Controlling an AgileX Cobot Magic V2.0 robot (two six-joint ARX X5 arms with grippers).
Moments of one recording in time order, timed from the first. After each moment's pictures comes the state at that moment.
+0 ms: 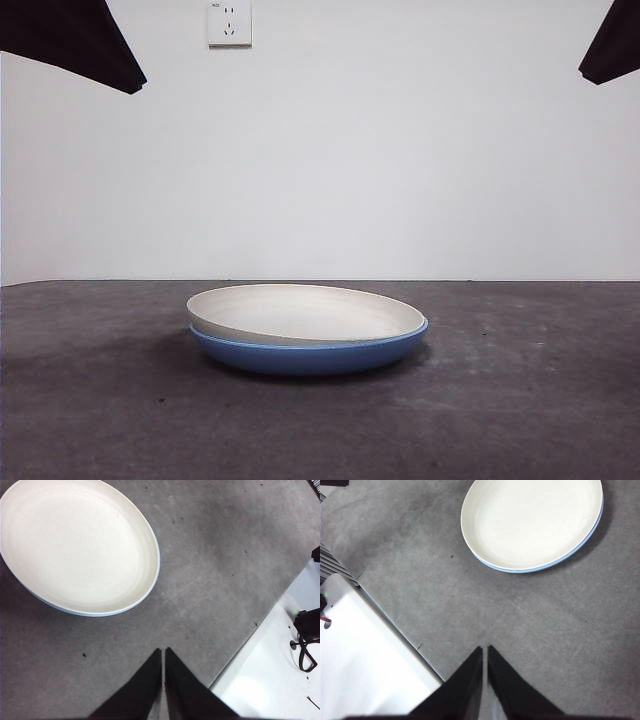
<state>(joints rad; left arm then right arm) -0.41 1.07 0.98 -0.78 0.56 -0.03 0.44 0.77 0.81 -0.84 -0.47 0.11</state>
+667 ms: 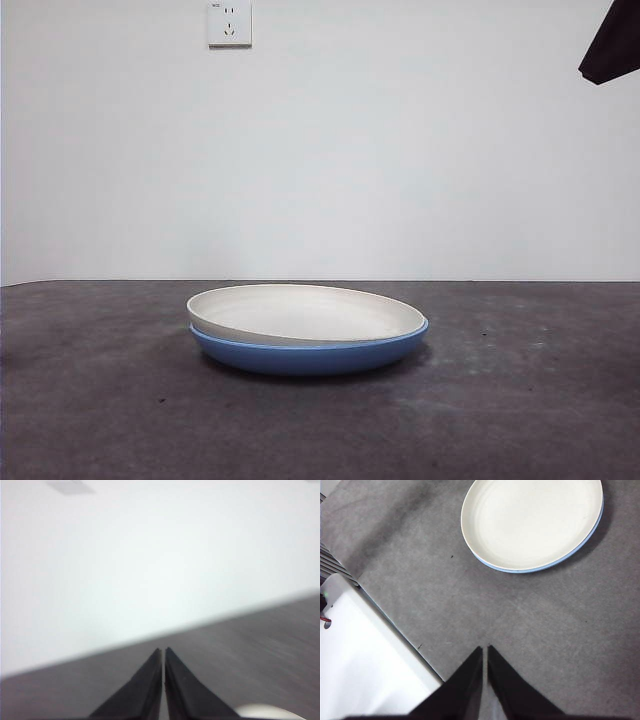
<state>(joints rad) -0.06 0.60 0.75 -0.07 0.29 0.08 0.44 0.77 0.81 -0.84 -0.47 0.11</state>
